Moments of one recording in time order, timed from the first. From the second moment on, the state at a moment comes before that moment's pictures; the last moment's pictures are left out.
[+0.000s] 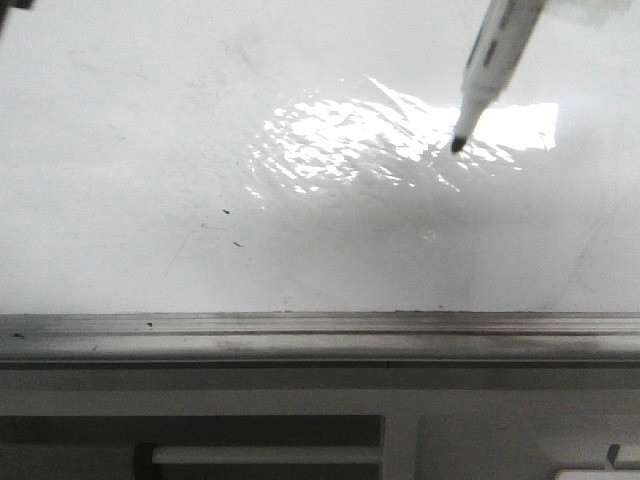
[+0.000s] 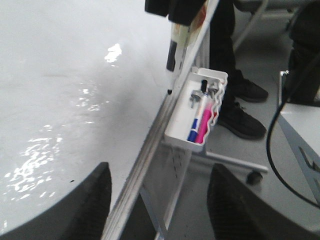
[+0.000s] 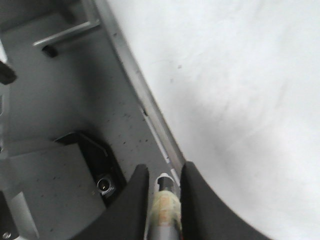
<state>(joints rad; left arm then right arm) -0.77 0.73 -0.63 -0.75 0.56 0.98 0.76 1.10 -1.27 0.03 1.09 -0.22</state>
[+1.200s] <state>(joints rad) -0.72 0.40 -0.39 -0.87 0.17 0.77 0.84 1.02 -0.77 -1.12 0.42 0.90</state>
